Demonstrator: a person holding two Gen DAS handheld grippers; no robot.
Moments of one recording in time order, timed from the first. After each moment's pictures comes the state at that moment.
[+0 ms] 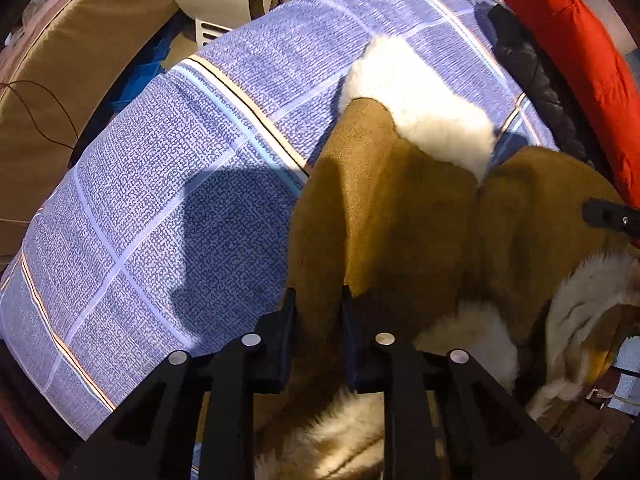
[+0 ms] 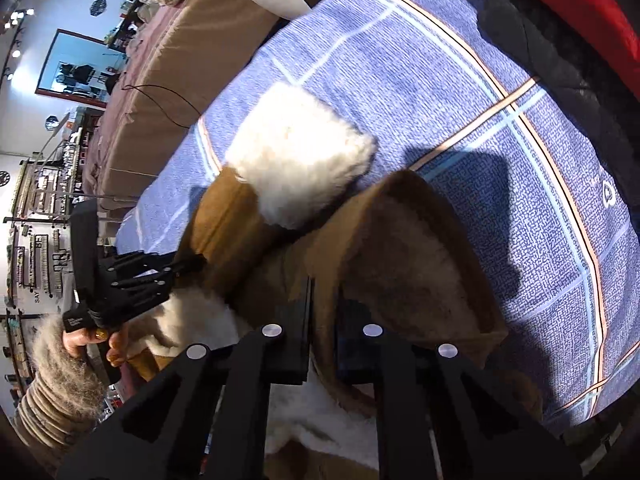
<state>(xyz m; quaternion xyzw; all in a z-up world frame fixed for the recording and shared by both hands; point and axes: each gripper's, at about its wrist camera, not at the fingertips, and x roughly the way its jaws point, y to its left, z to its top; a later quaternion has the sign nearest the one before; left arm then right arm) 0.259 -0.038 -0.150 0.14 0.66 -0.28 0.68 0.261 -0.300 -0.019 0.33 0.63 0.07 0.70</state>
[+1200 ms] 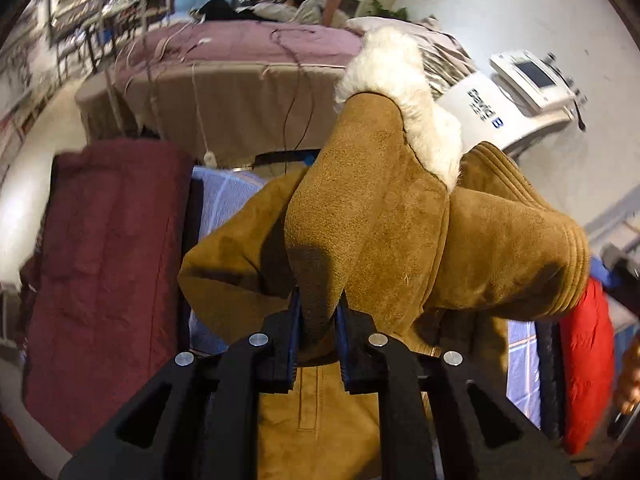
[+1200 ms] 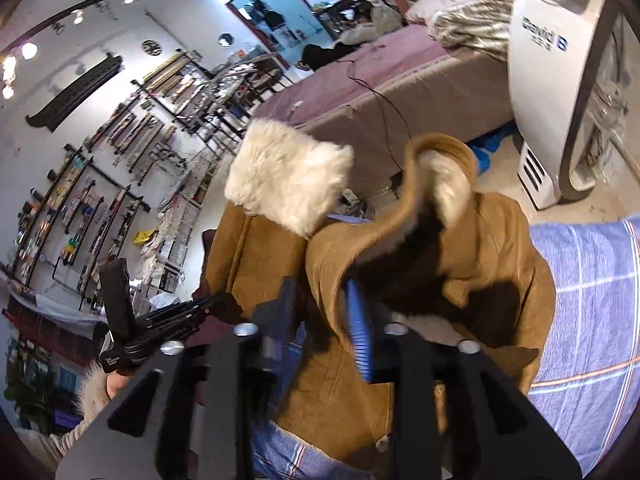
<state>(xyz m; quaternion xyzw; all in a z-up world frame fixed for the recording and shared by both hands) 0.177 0.263 0.035 -0.18 0.49 0.02 0.85 0.356 -0.078 0.171 0.21 0.49 0.31 0.79</state>
